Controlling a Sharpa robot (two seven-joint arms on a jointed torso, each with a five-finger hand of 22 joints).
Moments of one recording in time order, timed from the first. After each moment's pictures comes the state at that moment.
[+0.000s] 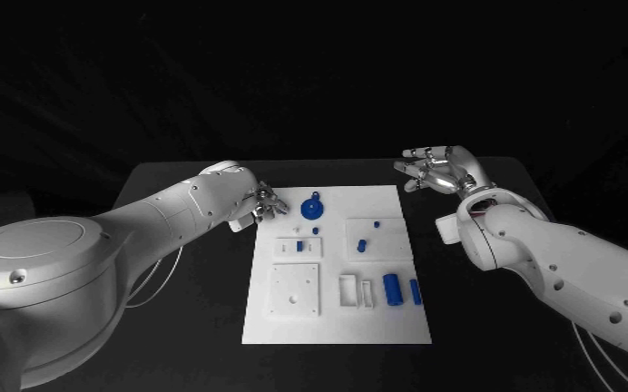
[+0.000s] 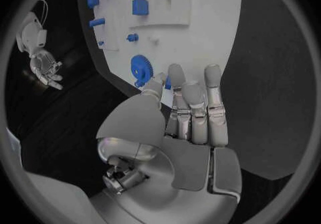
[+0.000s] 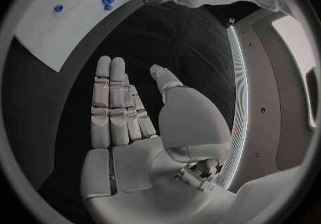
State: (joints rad) left arm 1.24 -0.33 -0.14 0.55 -0.86 0.10 -0.33; left_hand 1.17 0.11 -0.03 -0.05 0.45 0.90 0.01 0.51 0.67 1.40 -0.06 0.61 0.41 1.30 -0.11 1.27 0.46 0.02 1.24 -0.13 0.42 1.31; right arm 0.92 -0.72 0.37 1.40 -0.92 -0.55 0.00; right_hand 1.25 -0.08 0.13 -0.05 0.42 0.89 0.16 0.06 0.06 1.17 0.10 0.06 0.06 1.37 0.02 0.24 0.36 0.10 1.30 0.00 0.27 0.14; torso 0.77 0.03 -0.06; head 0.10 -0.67
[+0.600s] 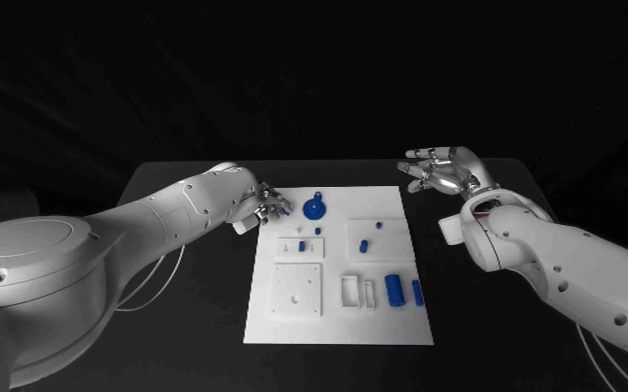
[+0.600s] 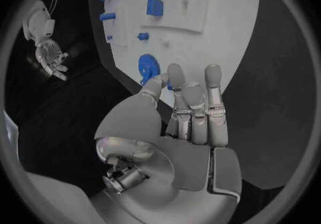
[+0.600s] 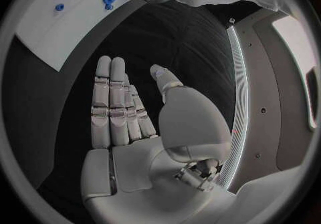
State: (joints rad) left arm 1.24 -0.38 -0.14 0.64 -0.76 0.06 -0.35; left_hand 1.10 0.12 0.13 -0.15 0.61 0.90 0.01 0.58 0.72 1.42 -0.07 0.61 0.40 1.31 -0.12 1.27 0.46 0.02 1.24 -0.14 0.44 1.31; right arm 0.92 -0.72 0.37 1.39 -0.92 -0.55 0.00; right_hand 1.25 -0.08 0.13 -0.05 0.42 0.89 0.16 0.06 0.06 1.17 0.10 0.06 0.06 1.37 0.02 0.24 0.36 0.10 1.30 0.00 0.27 0.14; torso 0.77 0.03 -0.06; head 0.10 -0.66
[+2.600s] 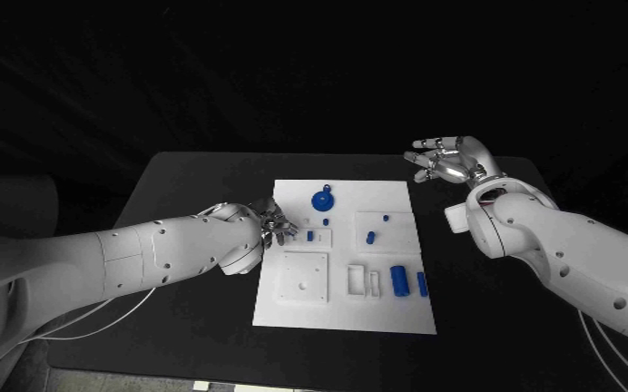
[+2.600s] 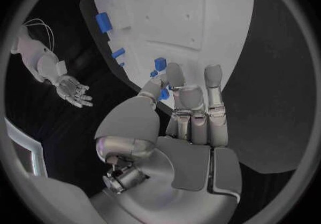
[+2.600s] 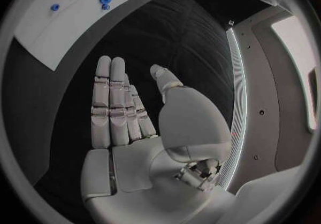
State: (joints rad) left arm 1.17 -0.66 -0.23 1.27 -0.94 -0.39 -0.43; left_hand 1.04 0.14 0.15 -0.24 0.65 0.92 0.03 0.54 0.74 1.46 -0.07 0.56 0.40 1.36 -0.14 1.25 0.51 0.02 1.27 -0.16 0.45 1.31; right arm 0.92 -0.72 0.37 1.36 -0.92 -0.53 0.00; right_hand 1.25 -0.08 0.13 -0.05 0.42 0.89 0.16 0.06 0.06 1.17 0.10 0.06 0.06 1.37 0.02 0.24 0.36 0.10 1.30 0.00 0.27 0.14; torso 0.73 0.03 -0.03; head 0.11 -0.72
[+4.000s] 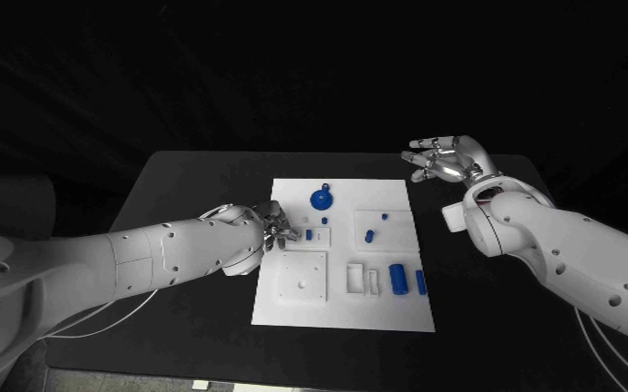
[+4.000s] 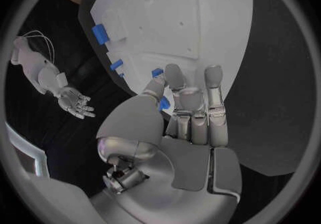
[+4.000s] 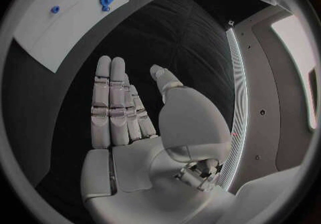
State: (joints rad) left arm 1.15 -0.62 -0.24 1.21 -0.98 -0.34 -0.39; left_hand 1.13 0.15 0.10 -0.19 0.49 0.93 0.04 0.53 0.61 1.46 -0.07 0.60 0.46 1.37 -0.14 1.26 0.54 0.02 1.27 -0.15 0.48 1.31; right arm 0.92 -0.71 0.37 1.36 -0.92 -0.52 0.00; right_hand 1.24 -0.08 0.13 -0.05 0.43 0.89 0.16 0.06 0.06 1.17 0.10 0.06 0.06 1.37 0.02 0.24 0.36 0.10 1.30 0.00 0.27 0.13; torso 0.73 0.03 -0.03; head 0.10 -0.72
